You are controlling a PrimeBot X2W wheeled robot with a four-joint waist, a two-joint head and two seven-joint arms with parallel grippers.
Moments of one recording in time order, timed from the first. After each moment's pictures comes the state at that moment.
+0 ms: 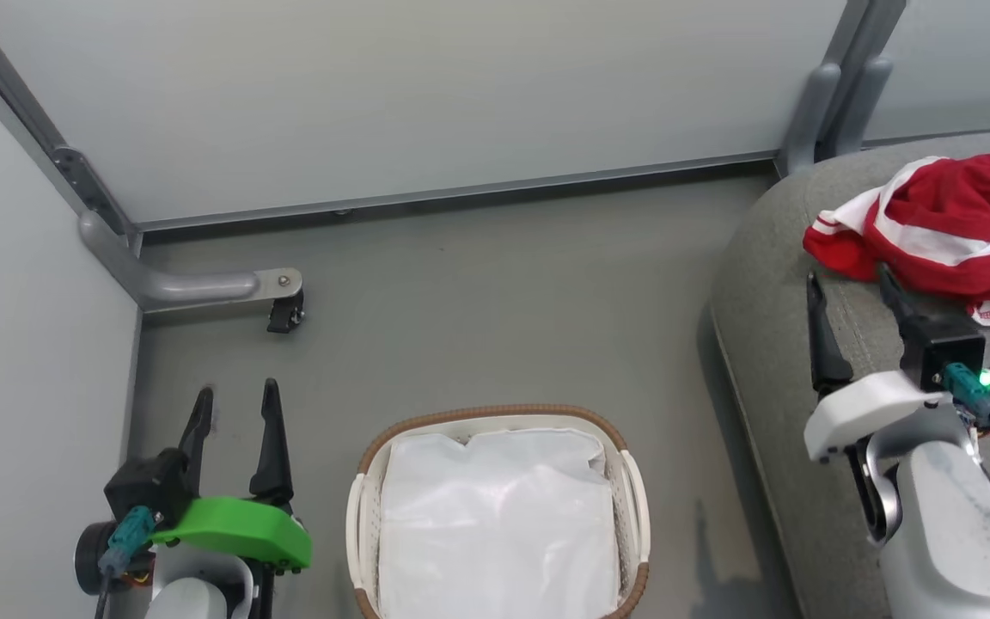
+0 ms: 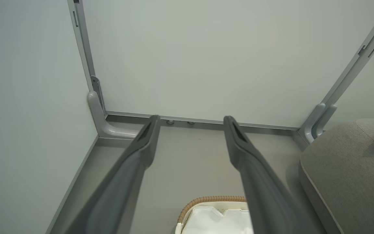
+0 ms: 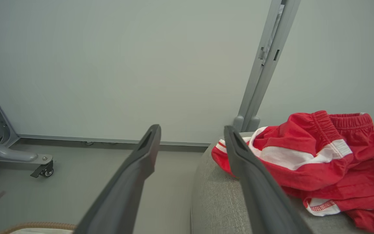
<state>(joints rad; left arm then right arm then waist) -0.17 0.05 -0.06 0.39 -0.30 -0.11 -0.26 -0.39 -0.06 -0.14 0.45 -0.05 0.13 -0.26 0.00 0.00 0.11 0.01</state>
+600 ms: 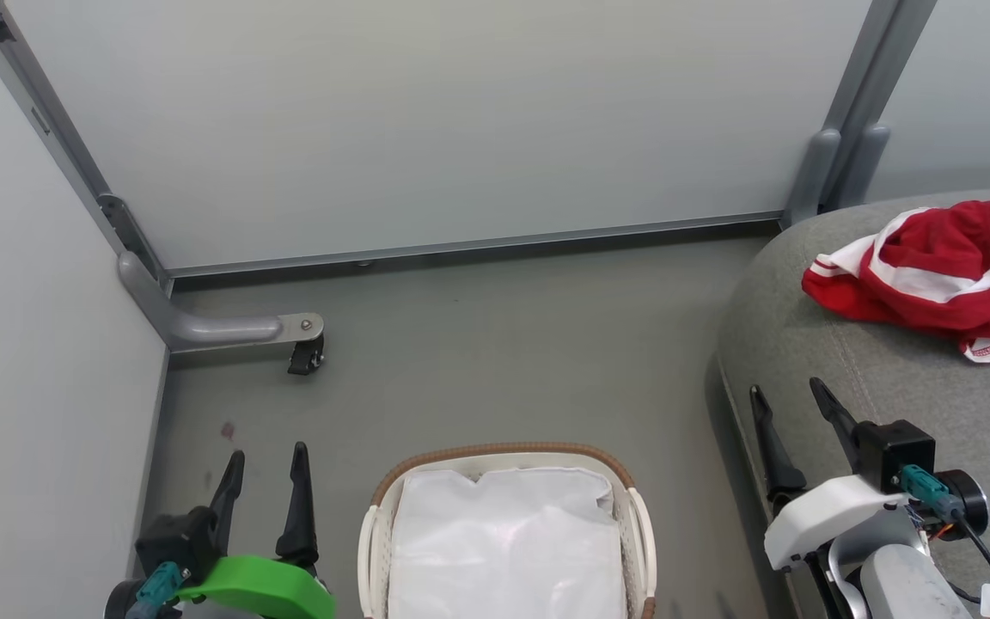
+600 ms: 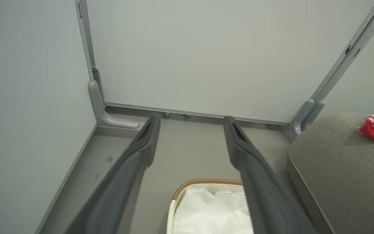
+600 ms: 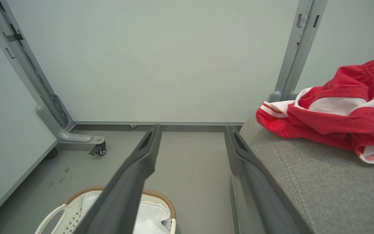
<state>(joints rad) -0.05 0.05 -0.11 0.38 -0.33 -0.11 -0.26 -0.18 -0.05 0.01 0.42 0.12 0.13 -0.26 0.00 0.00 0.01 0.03</state>
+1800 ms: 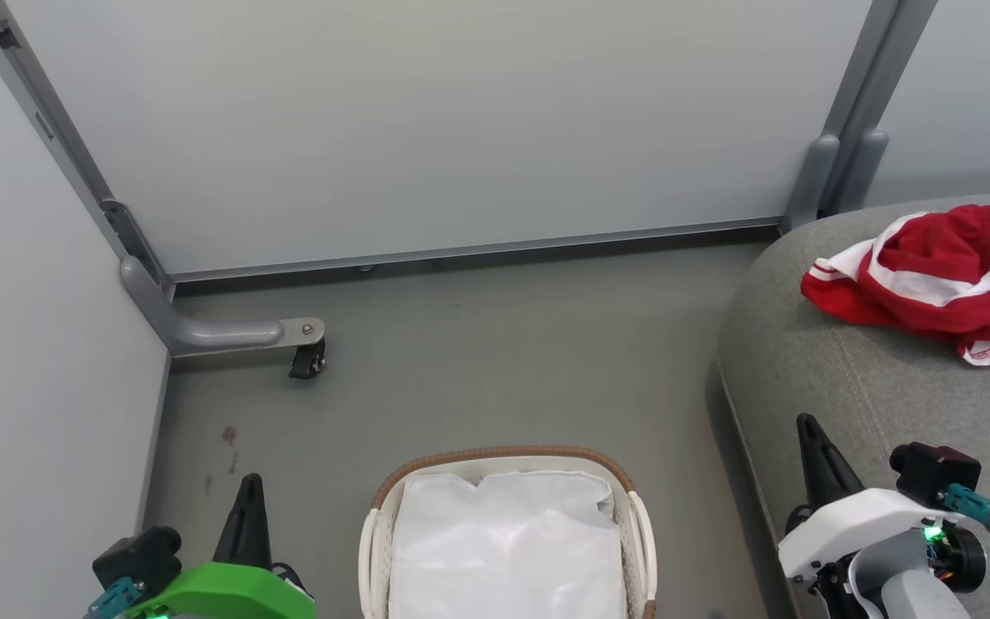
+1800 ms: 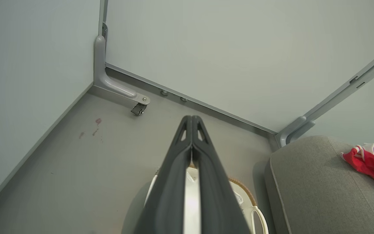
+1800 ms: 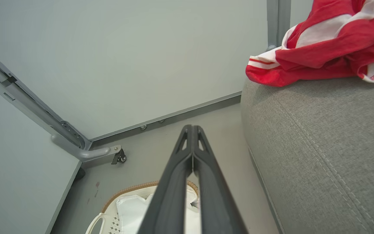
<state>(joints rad) -0.03 0.05 -0.09 0.40 -0.58 -0.10 -0.19 -0.14 -0.04 -0.02 0.43 0.40 0.13 -0.19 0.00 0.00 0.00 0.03</state>
